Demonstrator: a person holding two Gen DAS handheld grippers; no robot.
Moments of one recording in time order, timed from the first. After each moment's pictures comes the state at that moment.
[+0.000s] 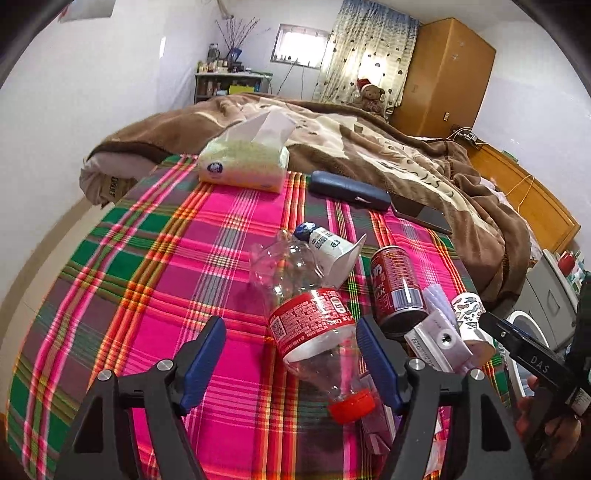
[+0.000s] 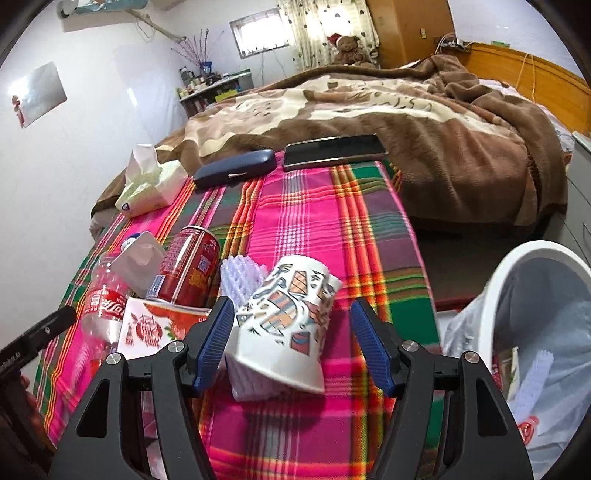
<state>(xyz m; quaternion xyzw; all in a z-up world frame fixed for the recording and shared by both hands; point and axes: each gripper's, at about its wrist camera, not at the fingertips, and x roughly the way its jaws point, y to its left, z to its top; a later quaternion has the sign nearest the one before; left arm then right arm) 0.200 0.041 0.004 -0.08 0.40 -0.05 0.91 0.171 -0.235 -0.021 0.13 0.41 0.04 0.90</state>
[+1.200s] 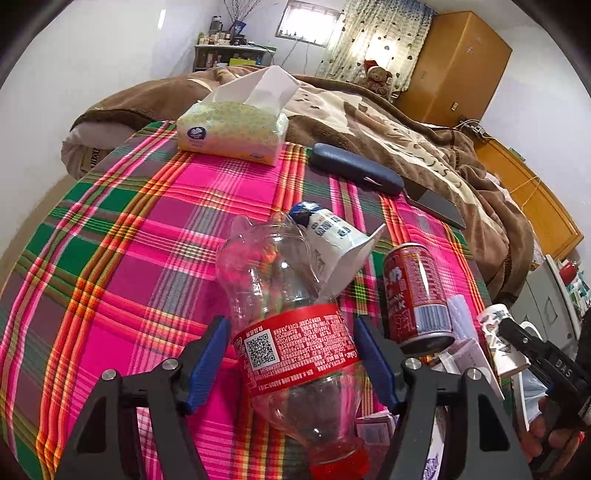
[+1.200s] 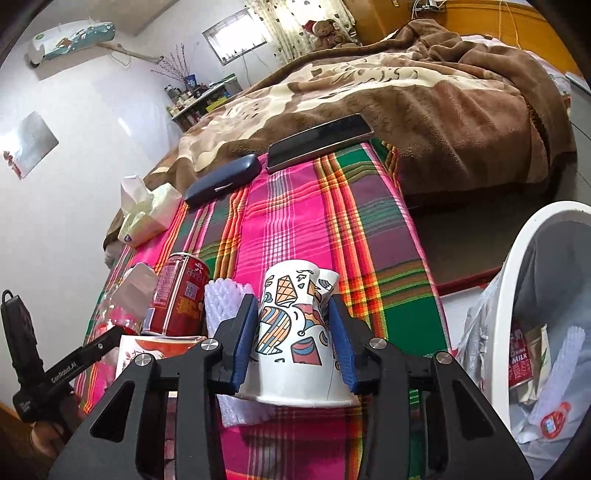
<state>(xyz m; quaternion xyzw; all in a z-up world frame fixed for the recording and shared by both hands) 0.251 0.029 -0.030 -0.11 0.44 -0.05 0.89 0.182 -0.263 -0.030 0.22 0.40 0.05 0.89</state>
